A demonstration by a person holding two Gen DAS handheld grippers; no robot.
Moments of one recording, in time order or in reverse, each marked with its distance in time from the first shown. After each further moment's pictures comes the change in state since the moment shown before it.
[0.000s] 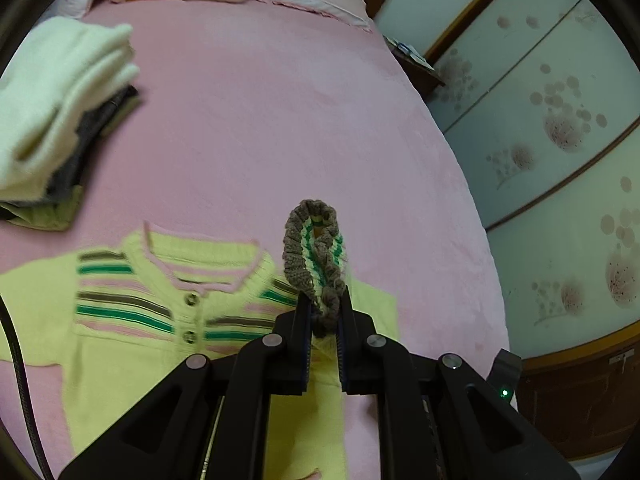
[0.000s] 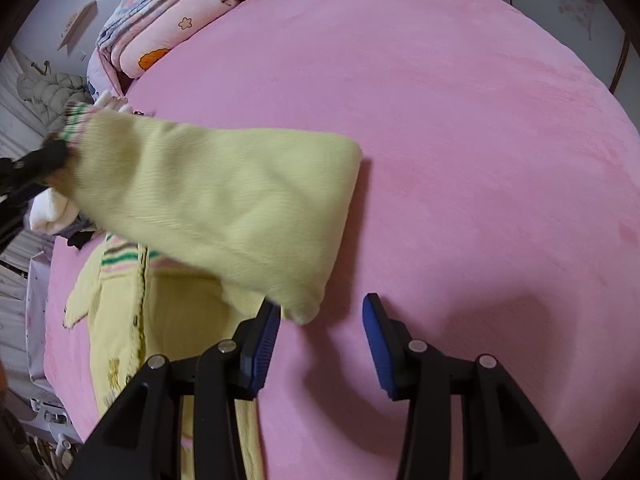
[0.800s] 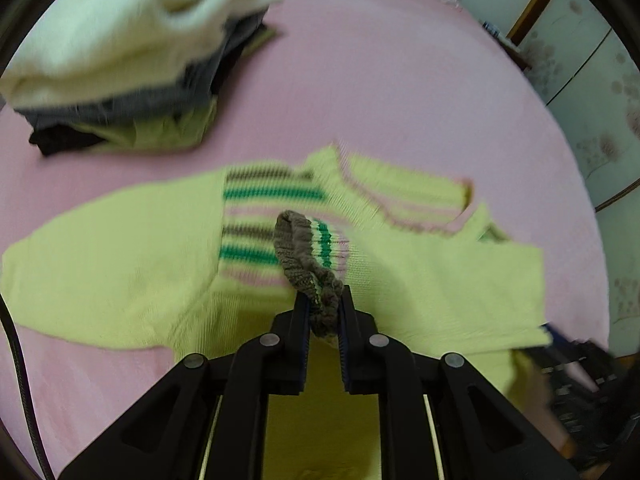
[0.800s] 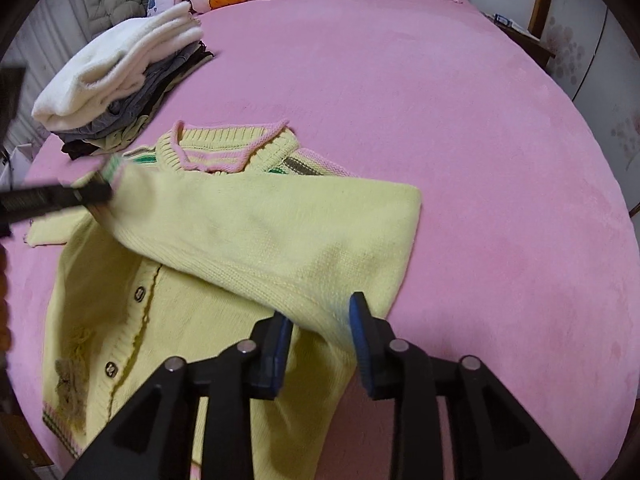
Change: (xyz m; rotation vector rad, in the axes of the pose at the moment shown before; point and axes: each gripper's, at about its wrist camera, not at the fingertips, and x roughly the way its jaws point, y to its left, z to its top) left arm 0.017 0.175 -0.054 -0.051 0.089 0.278; right arm 0.015 0.090 -0.008 -0.365 -0.008 -0.126
